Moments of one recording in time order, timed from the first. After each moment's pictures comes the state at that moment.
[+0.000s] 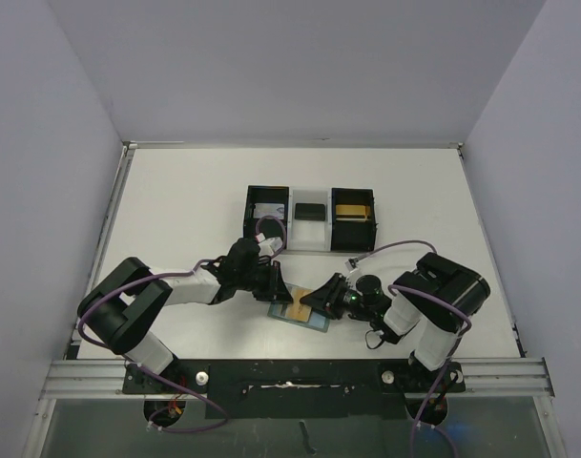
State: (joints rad) left arm -0.71 1.59 0.58 0.24 0.47 -0.69; right arm 0.69 1.72 0.12 1.17 -0.33 1.32
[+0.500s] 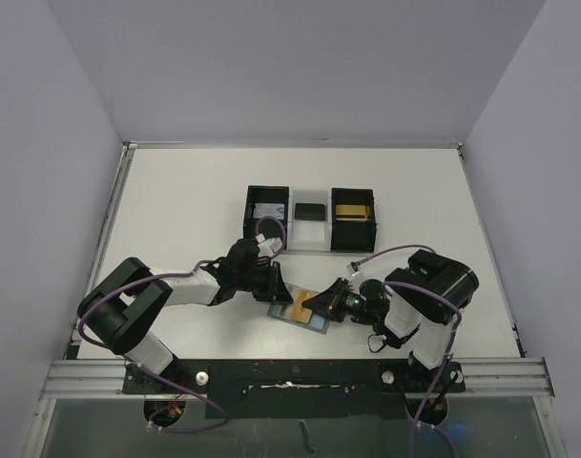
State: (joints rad) left arm -0.71 1.59 0.56 0.27 0.48 -0.70; right arm 0.69 1.84 0.09 1.38 -0.36 1.36
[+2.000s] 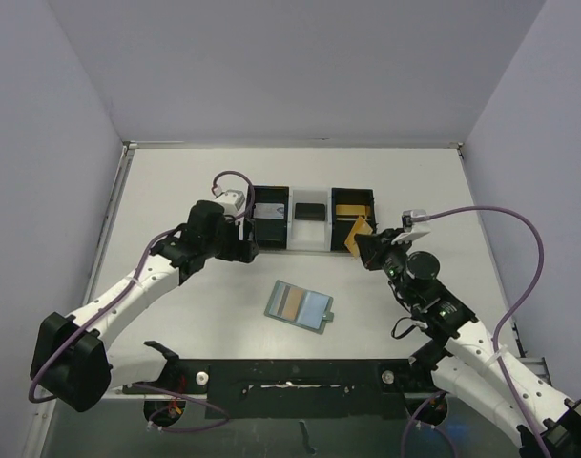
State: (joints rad) left arm -0.54 1.22 0.86 -0.34 0.09 -0.31; right arm 0.60 0.65 0.45 0.05 0.18 0.50
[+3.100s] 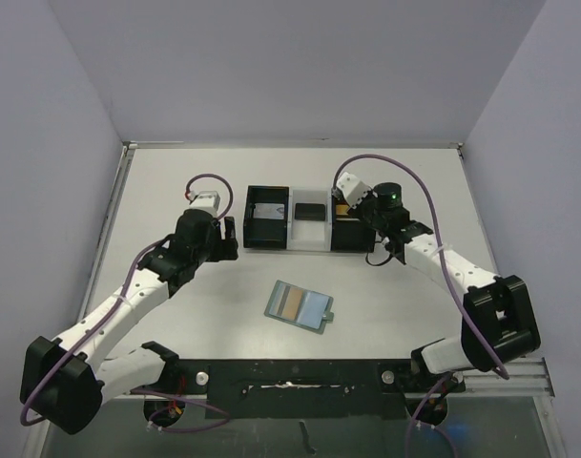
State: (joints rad) left arm -0.49 1.10 0.77 -0.35 -0.21 -0.39; right arm 0.37 1.39 0.86 0.04 0.04 -0.69
